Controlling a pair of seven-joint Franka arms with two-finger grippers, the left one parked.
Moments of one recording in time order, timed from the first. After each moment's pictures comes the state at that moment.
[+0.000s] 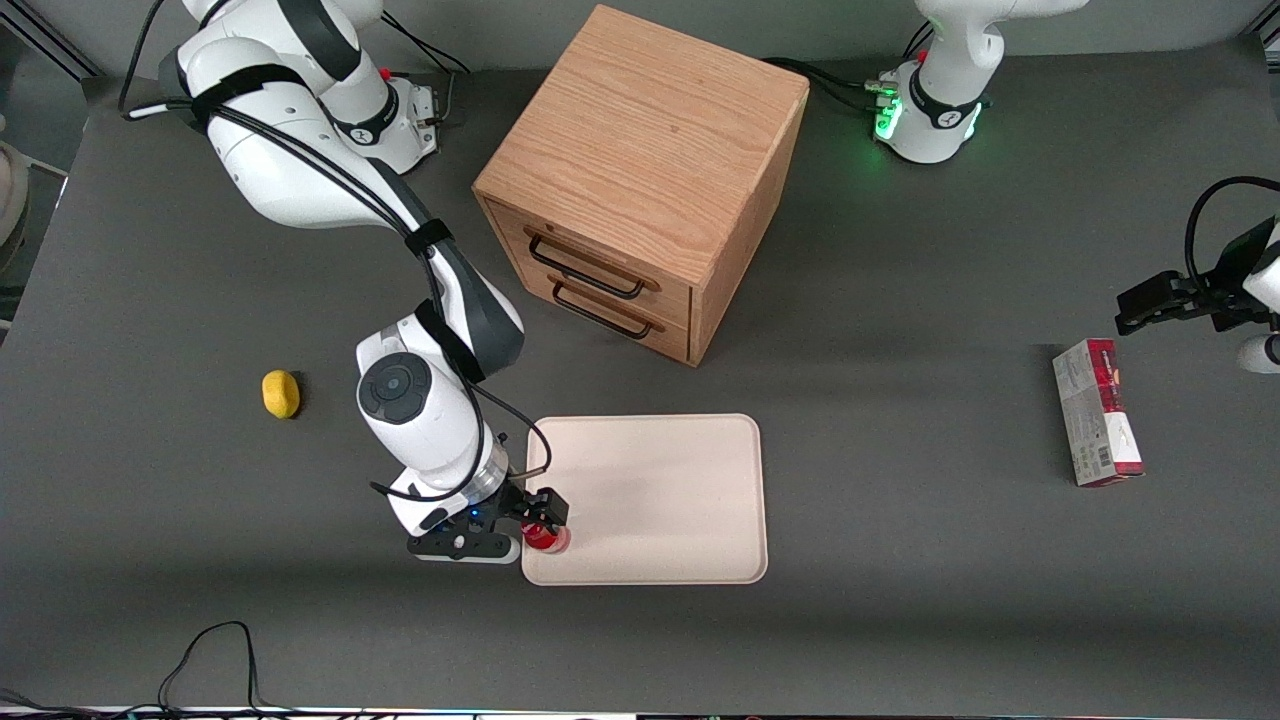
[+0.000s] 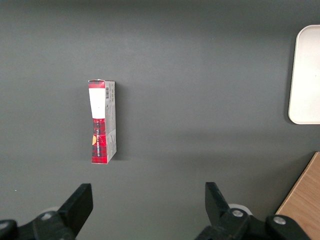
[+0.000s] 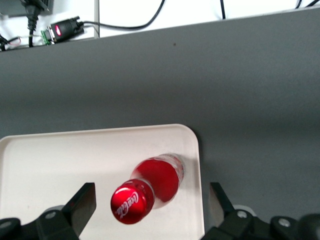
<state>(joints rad) 0.28 0.83 0.20 -1.19 -0.21 2.32 0.60</state>
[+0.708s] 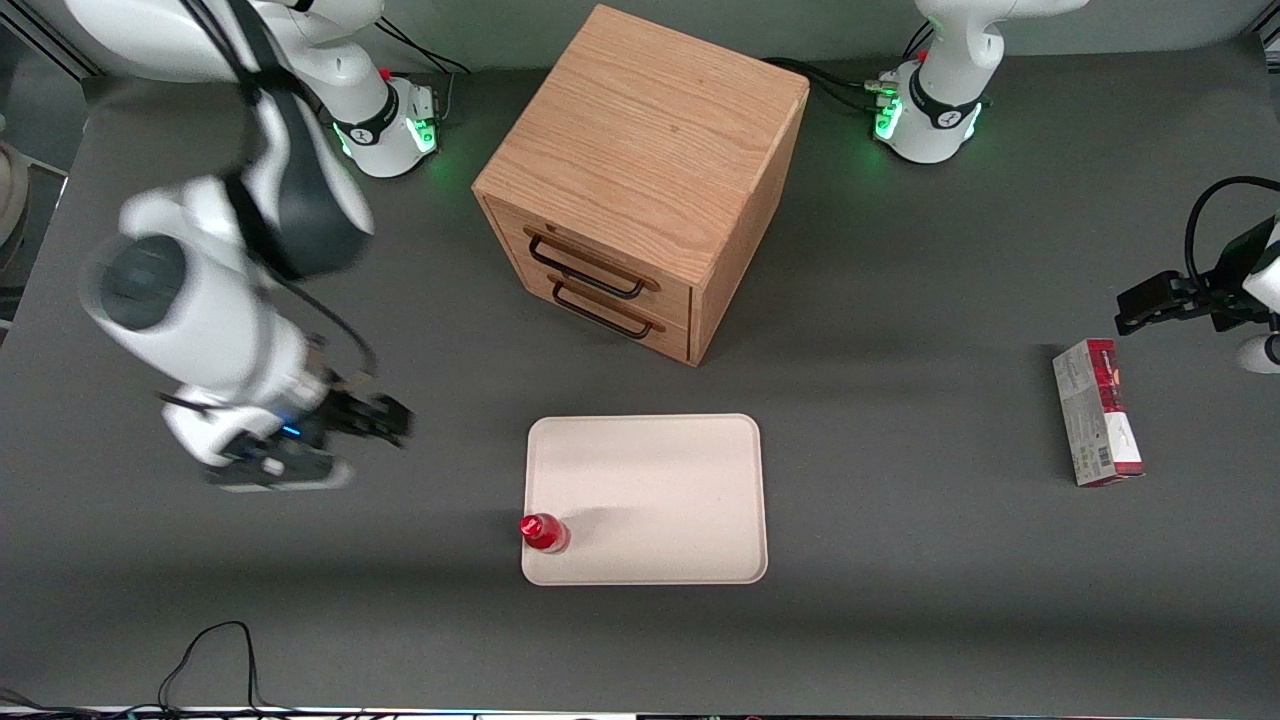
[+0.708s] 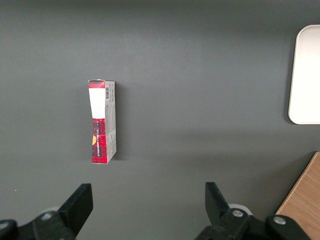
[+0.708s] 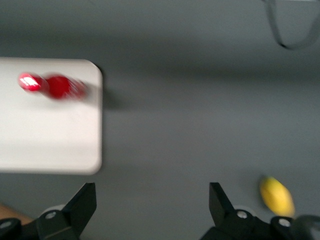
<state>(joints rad) 0.27 0.29 -0.06 -1.49 -0.03 1.83 0.21</state>
